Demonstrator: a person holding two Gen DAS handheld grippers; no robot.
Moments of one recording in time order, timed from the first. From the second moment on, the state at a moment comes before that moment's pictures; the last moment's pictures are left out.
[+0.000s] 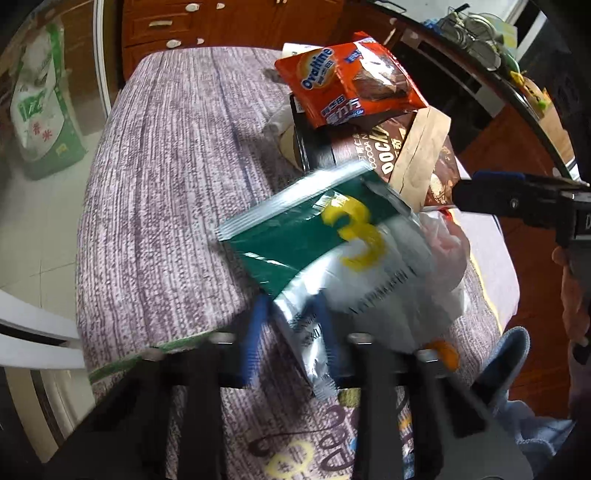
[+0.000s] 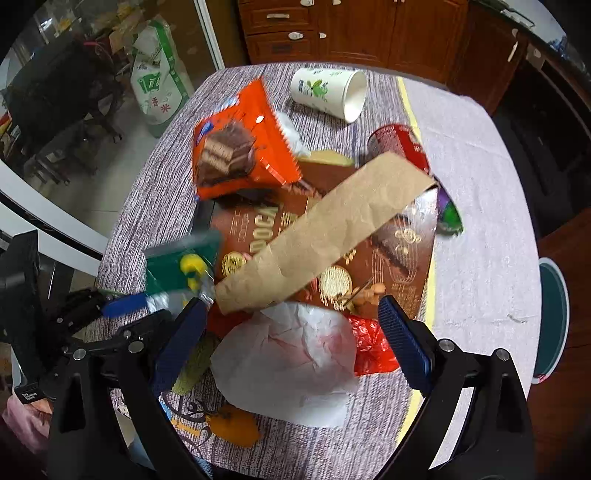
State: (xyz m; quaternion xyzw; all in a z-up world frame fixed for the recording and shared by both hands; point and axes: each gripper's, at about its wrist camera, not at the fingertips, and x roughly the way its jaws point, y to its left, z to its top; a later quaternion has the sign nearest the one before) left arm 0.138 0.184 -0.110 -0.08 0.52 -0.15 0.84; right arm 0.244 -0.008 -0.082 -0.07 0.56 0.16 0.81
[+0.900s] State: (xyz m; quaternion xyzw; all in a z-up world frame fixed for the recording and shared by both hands) left arm 0.134 0.195 -0.033 -0.06 0.44 -0.10 0.89; right arm 0.282 0.021 -0.042 -0.07 0.48 0.24 0.84
